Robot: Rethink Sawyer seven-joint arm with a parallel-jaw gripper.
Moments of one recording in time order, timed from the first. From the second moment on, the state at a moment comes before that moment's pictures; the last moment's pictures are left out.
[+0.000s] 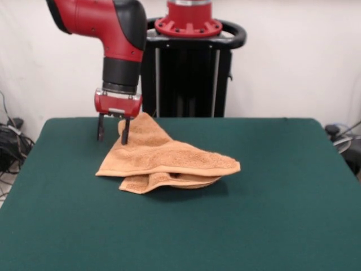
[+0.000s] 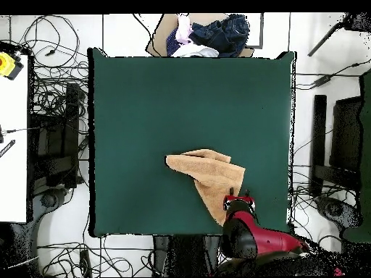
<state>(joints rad) -0.68 -0.46 -0.11 2.02 -0.59 -0.42 1.58</state>
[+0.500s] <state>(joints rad) -0.68 -0.42 -0.11 2.00 -0.59 -0.42 1.58</state>
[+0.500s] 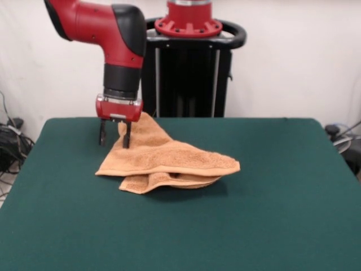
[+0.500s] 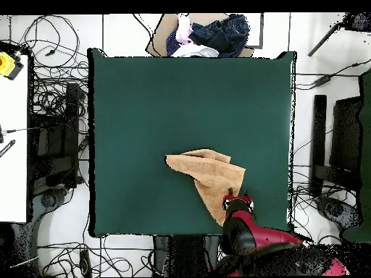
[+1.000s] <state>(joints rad) -0.68 -0.38 -0.10 1.96 -0.59 -0.42 1.58</state>
